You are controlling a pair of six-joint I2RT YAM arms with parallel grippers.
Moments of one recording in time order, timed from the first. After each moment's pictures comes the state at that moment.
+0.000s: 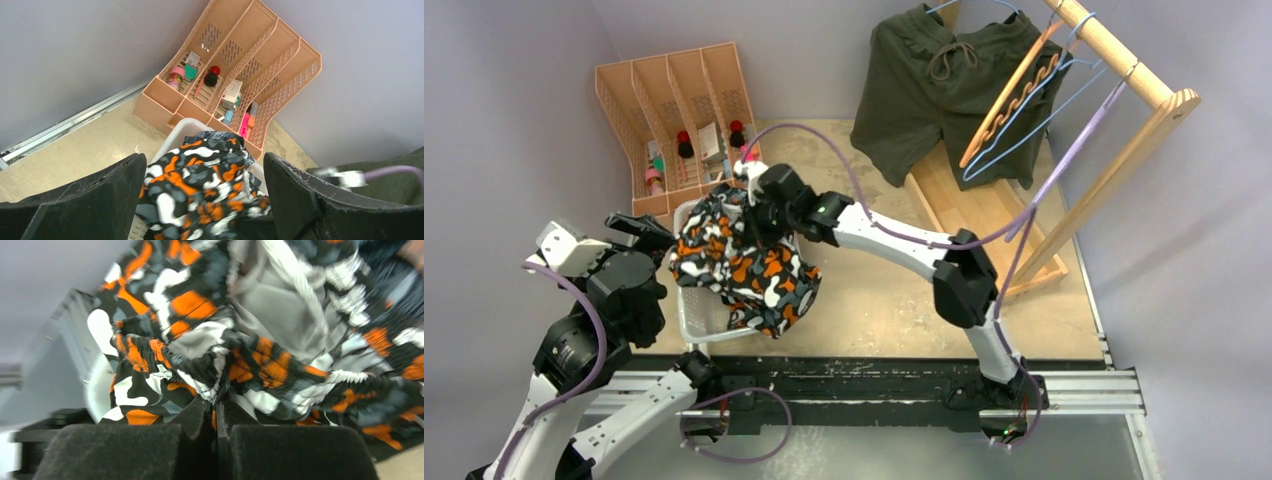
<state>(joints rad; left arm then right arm) -0.65 0.54 1.15 -0.95 -1.20 -0.87 1.00 2.08 1.92 -0.36 -0.20 0.39</state>
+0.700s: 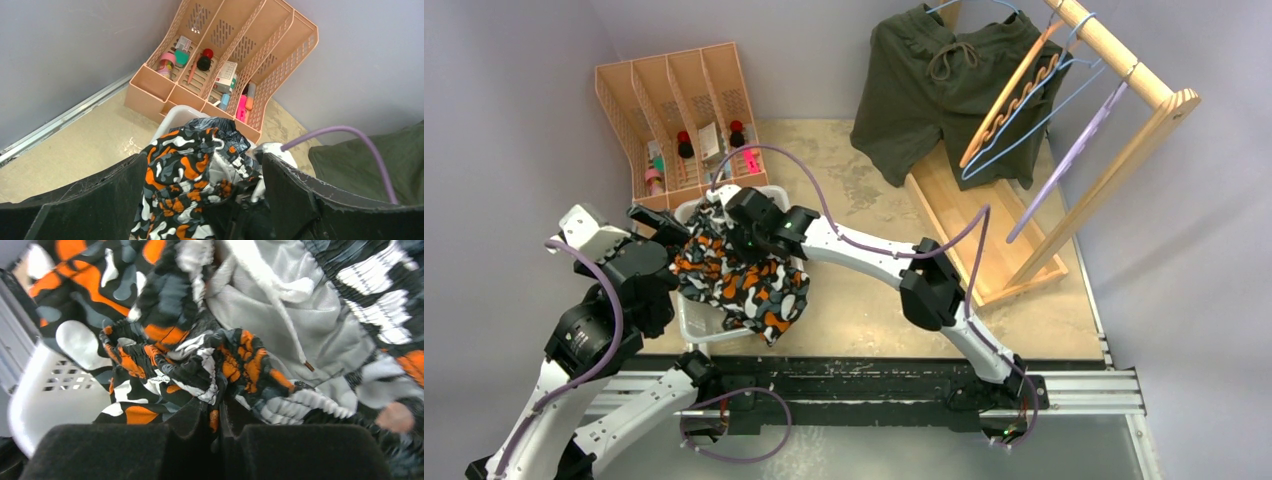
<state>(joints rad) -0.65 0.60 1.15 -0.92 -1.12 -0.83 1.09 2.30 2.17 -0.58 0.01 0.29</state>
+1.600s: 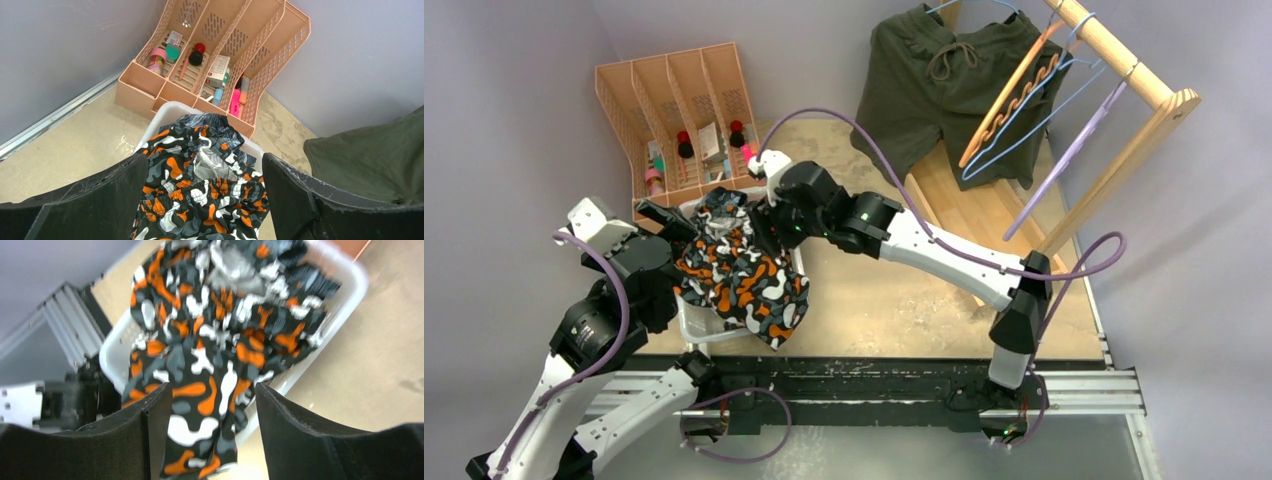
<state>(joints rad) -0.65 0.62 1.15 -0.89 -1.08 -0.81 1.08 1.83 1.90 -0.58 0.06 0.25</state>
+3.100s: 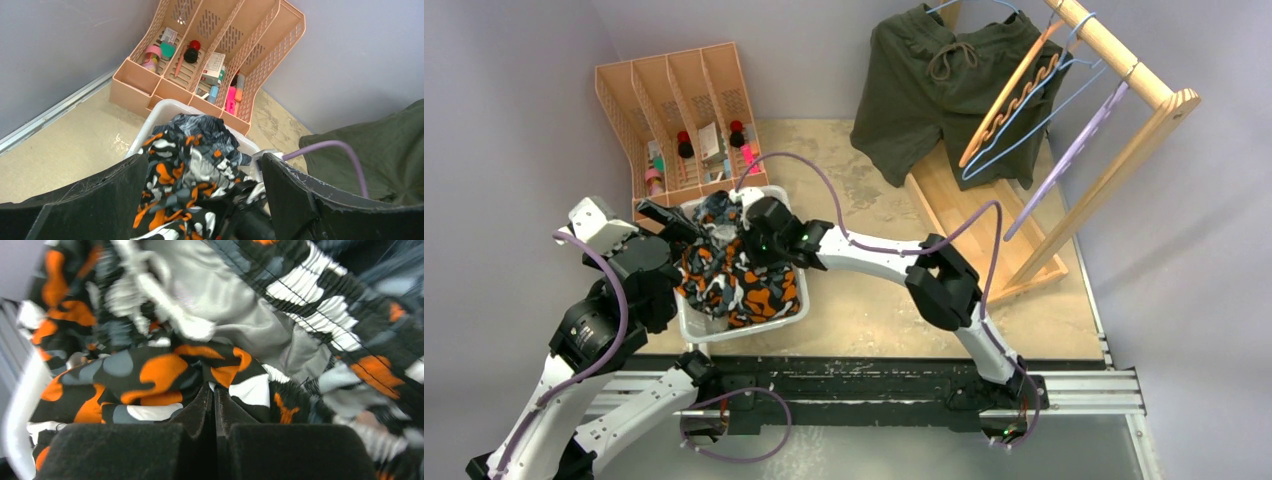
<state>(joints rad) -0.65 0.62 1.15 -0.88 -1.06 -0.81 1.07 2.19 1.83 -0.21 0.00 0.40</state>
